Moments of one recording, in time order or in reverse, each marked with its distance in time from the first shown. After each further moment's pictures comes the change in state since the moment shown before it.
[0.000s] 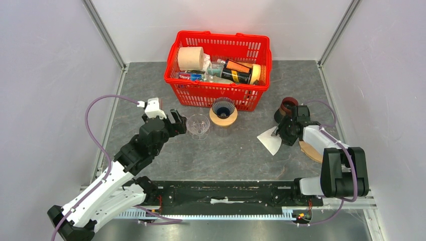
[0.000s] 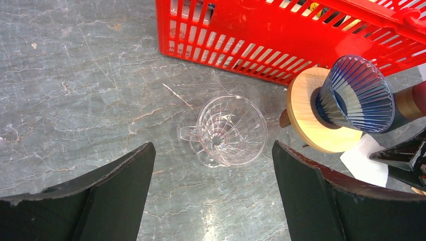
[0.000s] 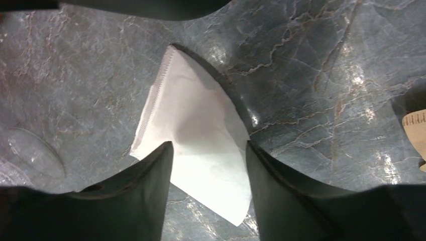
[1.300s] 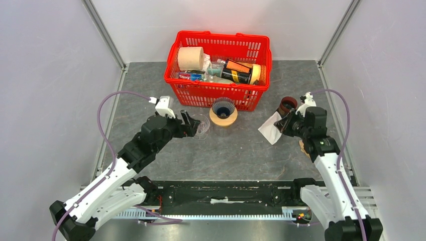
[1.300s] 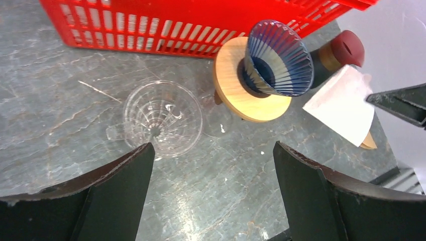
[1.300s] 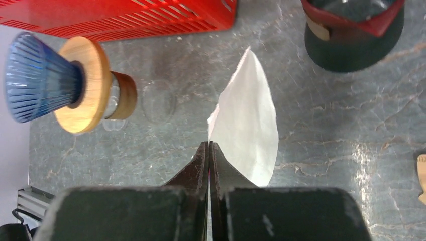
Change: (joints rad) left arm 0.000 0.044 0.000 0.100 0.275 0.007; right arm 0.035 -0.523 0.016 -0.049 -0.187 -0.177
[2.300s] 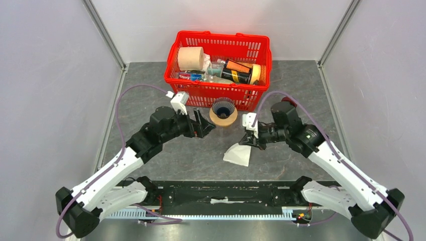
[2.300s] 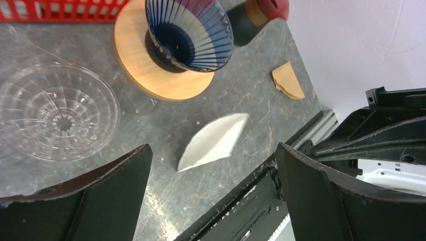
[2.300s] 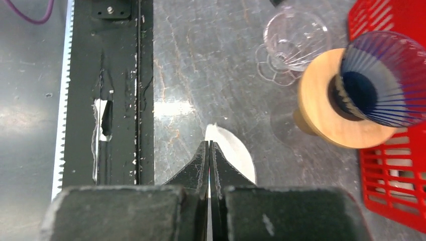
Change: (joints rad) left arm 0.000 0.134 0.080 0.041 0.340 -0.089; right arm 0.562 0.089 0.291 -0.201 -0.433 -1.006
